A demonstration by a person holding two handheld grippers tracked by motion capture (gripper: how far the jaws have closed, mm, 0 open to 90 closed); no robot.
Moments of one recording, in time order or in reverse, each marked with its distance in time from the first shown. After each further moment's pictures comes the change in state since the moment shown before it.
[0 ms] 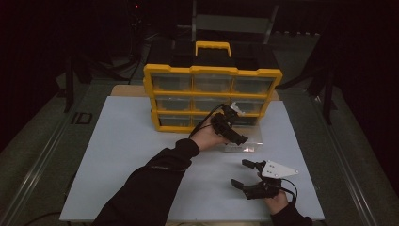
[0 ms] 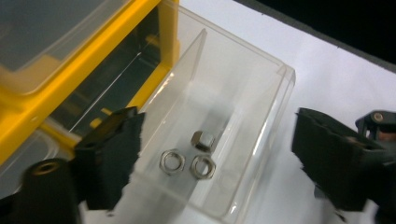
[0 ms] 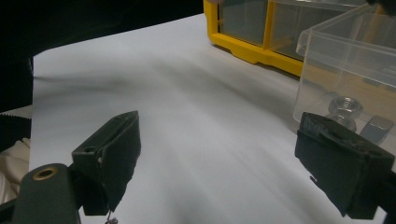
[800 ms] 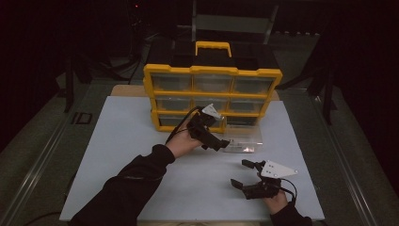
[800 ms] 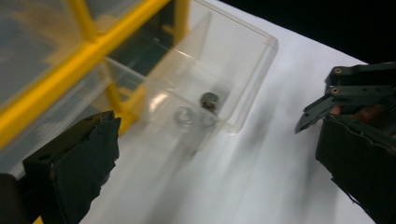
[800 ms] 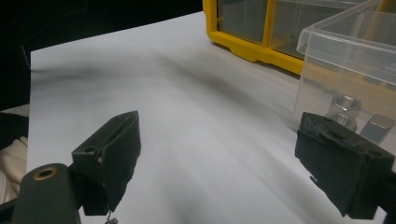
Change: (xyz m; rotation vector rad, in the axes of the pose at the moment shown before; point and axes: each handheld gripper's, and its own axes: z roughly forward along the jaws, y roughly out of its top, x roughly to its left) left arm 0.008 -0.052 -0.057 -0.103 0.005 -0.007; right arm 0.001 0.000 0.001 0.009 -0.005 0.002
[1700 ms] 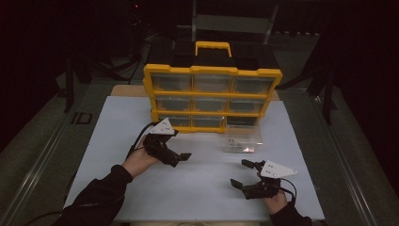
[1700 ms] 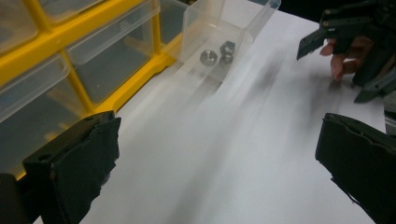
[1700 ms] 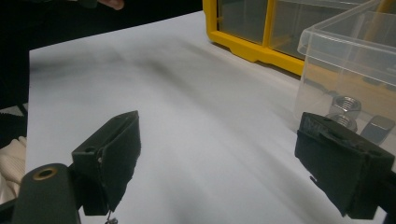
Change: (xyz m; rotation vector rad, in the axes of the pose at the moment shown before) left arm 0.010 -0.099 -0.075 -0.104 0.046 -0.002; right arm 0.000 0.001 0.001 0.000 -0.004 -0.009
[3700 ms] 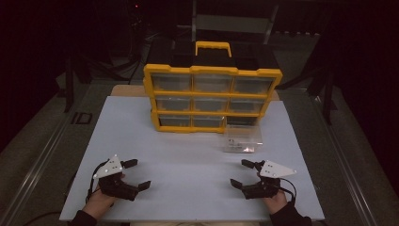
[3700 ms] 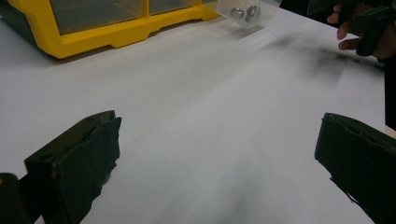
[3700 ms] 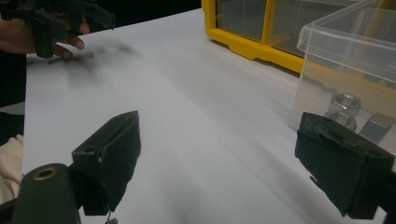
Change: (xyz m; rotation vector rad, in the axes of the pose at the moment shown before) left arm -0.011 -0.149 -0.066 -0.186 0.099 -0.142; right arm 0.000 -0.001 0.001 0.010 -0.004 0.003
